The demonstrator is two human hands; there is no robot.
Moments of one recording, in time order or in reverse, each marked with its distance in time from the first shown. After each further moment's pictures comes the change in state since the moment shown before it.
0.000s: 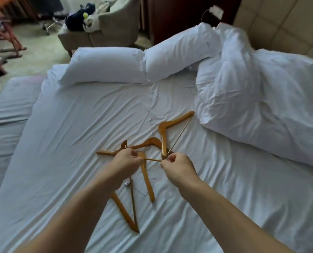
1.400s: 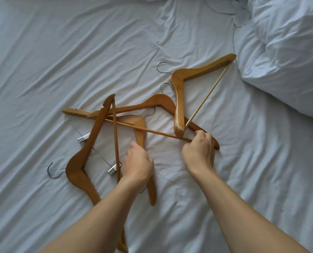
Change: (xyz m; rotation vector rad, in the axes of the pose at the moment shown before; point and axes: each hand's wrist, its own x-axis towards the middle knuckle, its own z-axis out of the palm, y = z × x) left_hand 0.241 -0.184 0.195 0.338 0.016 -0.260; right_hand 0.298 0.196 0.117 -0.563 0.338 -0.031
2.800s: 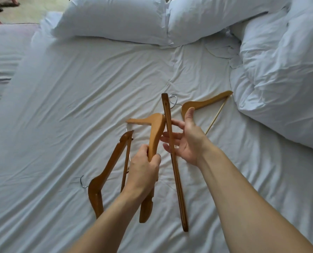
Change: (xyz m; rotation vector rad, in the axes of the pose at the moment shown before) left_hand -0.087 -0.005 -0.108 -0.628 0.116 0.386; right_hand -0.034 -0.129 -0.111 1.193 -0.765 0.254
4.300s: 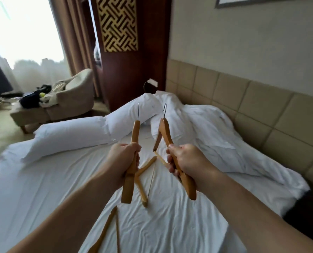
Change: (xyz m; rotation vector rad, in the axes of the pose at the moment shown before) left_hand -0.272 0.401 -0.161 -0.256 -0.354 0.114; right_hand -0.526 -0.117 0.064 -0.165 0.381 -0.567
